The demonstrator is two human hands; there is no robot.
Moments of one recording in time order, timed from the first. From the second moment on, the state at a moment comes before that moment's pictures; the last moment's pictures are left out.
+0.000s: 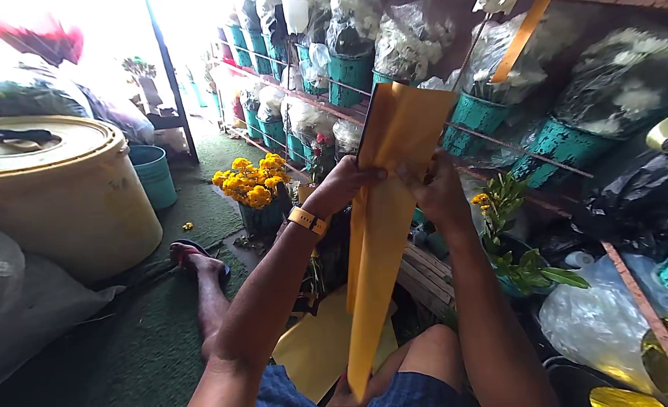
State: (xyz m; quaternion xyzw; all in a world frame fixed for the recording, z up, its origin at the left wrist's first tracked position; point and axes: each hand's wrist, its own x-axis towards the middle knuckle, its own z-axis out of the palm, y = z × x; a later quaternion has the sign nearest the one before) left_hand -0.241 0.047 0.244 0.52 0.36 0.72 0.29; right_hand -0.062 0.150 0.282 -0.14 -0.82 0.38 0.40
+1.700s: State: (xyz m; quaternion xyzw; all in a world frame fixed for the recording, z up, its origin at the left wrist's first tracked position) left_hand -0.302 -0.157 0.077 0.26 0.60 0.72 0.23; right_hand -0.340 0.122 0.253 0.08 -0.72 0.63 0.27
